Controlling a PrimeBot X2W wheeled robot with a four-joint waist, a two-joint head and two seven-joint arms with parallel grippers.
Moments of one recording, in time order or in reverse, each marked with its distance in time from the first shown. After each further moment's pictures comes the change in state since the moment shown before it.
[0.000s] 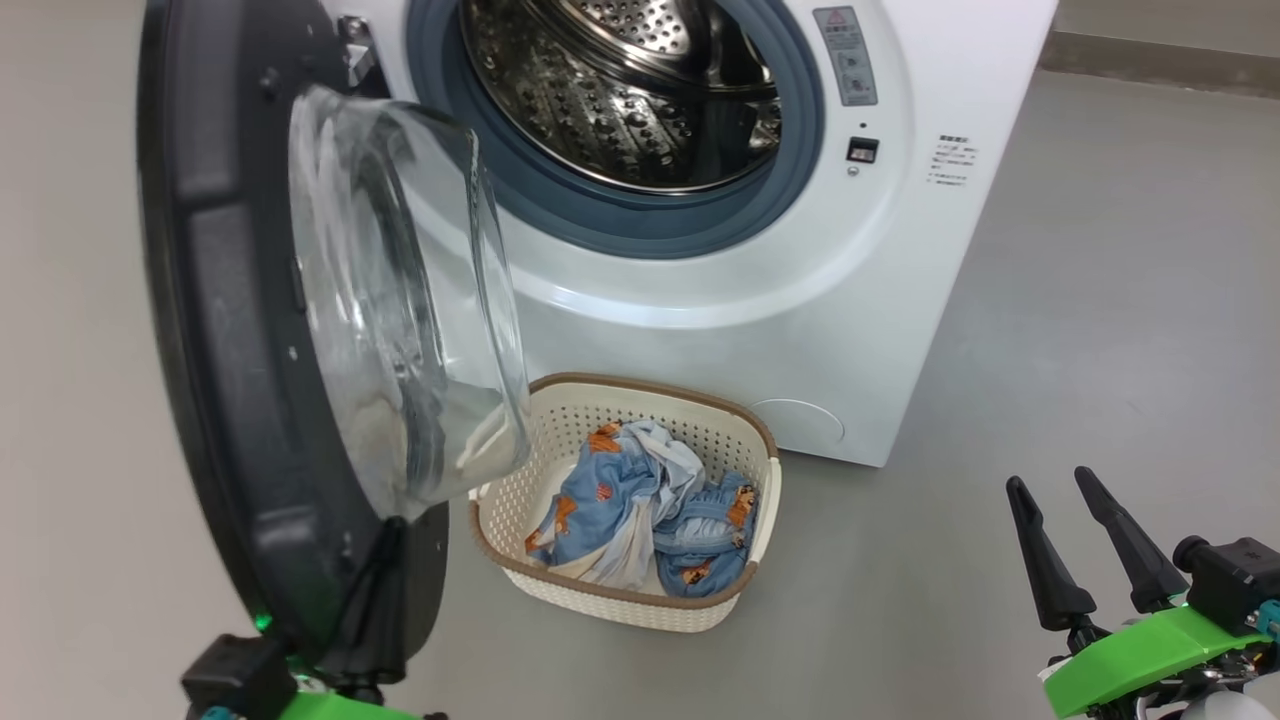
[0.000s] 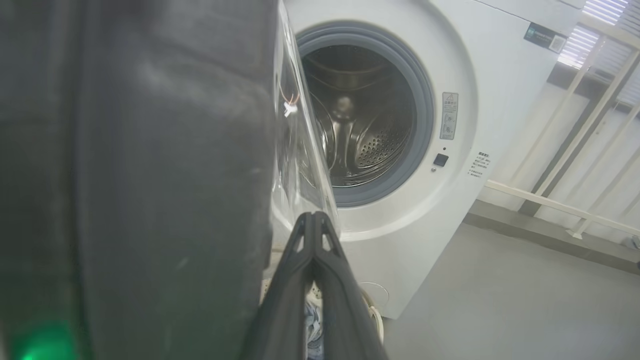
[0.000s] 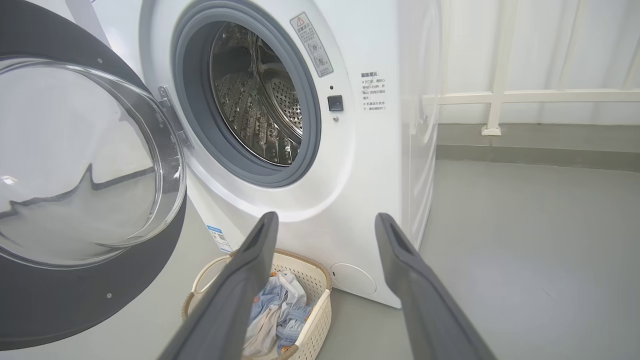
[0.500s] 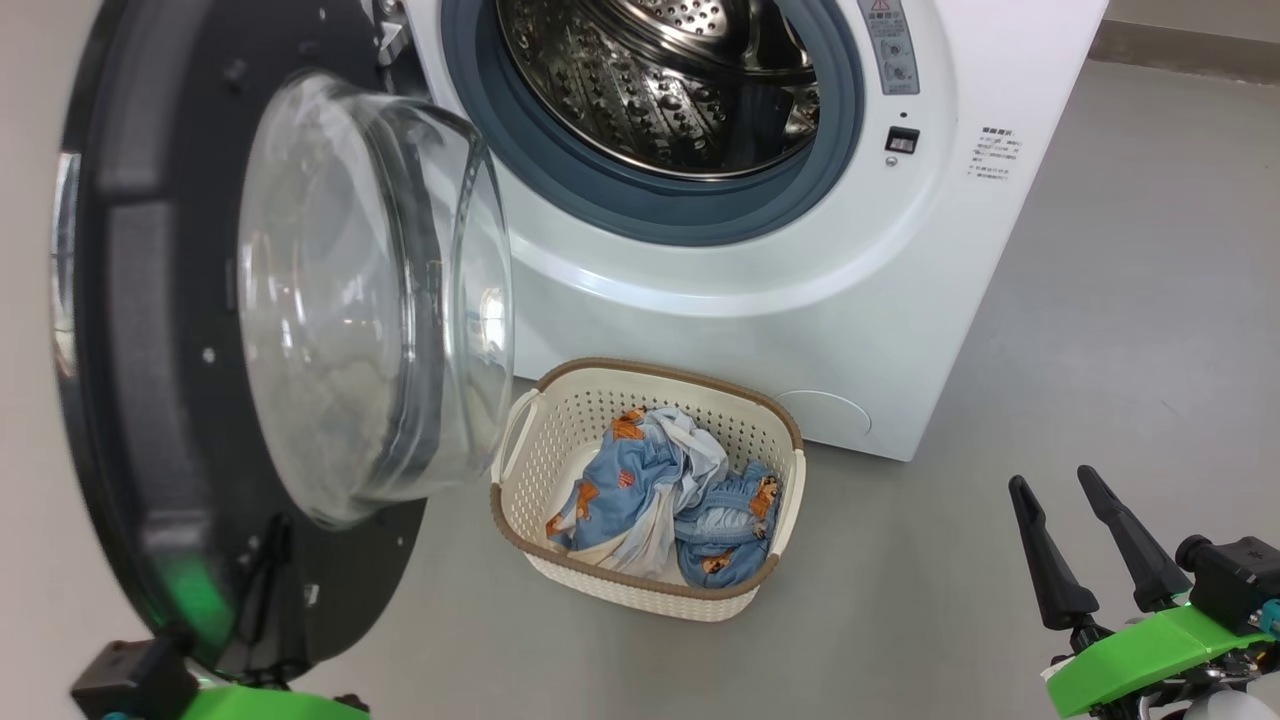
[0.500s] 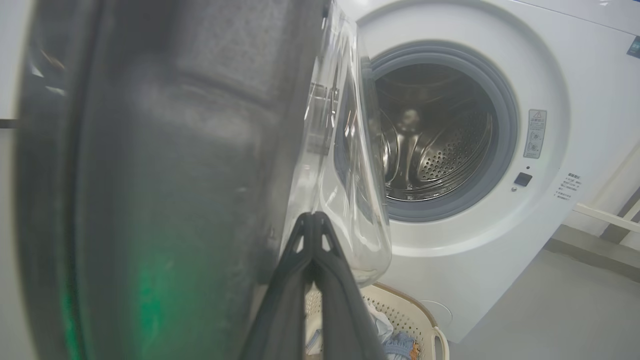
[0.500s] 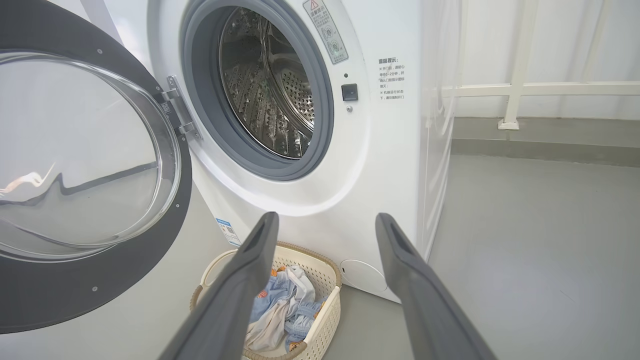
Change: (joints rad) left arm 0.015 0.051 0.107 -0.025 -0.026 0.060 0.010; right arm 0.001 -0.006 -0.001 -0.002 0.000 0.000 0.000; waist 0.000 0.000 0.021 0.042
